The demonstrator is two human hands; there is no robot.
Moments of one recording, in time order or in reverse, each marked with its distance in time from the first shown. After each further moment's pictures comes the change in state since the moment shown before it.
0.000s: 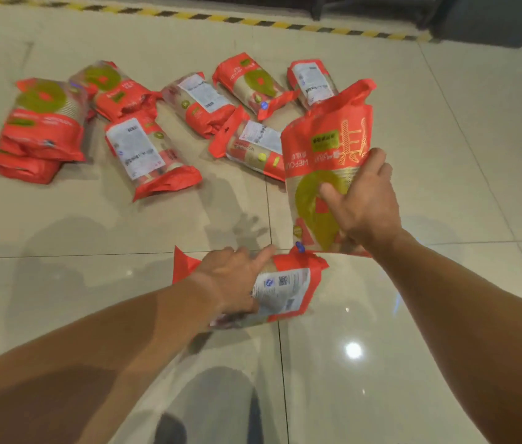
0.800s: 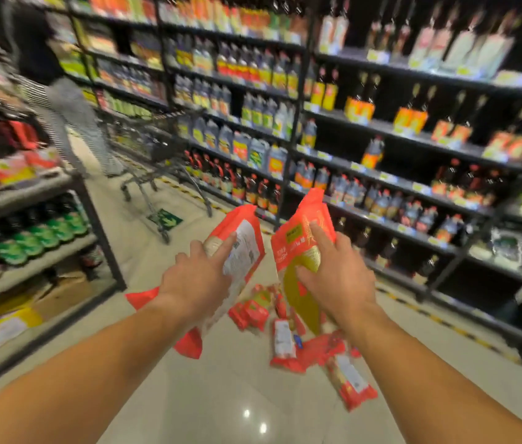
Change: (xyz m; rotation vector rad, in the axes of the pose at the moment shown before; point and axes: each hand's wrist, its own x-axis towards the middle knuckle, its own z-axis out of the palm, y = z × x) left_hand -0.646 0.013 -0.596 -0.198 0.695 -1.042; right_hand -0.128 -0.591 -0.609 -0.112 -0.198 -0.759
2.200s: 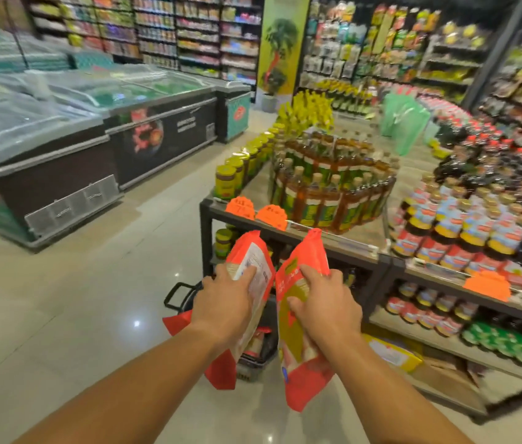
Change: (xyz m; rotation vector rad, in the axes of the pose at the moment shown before) left_hand -0.608 -0.757 -0.138 -0.020 0.219 -1.308; right_hand -0.485 -0.918 0.179 0.144 -0.445 -1.193
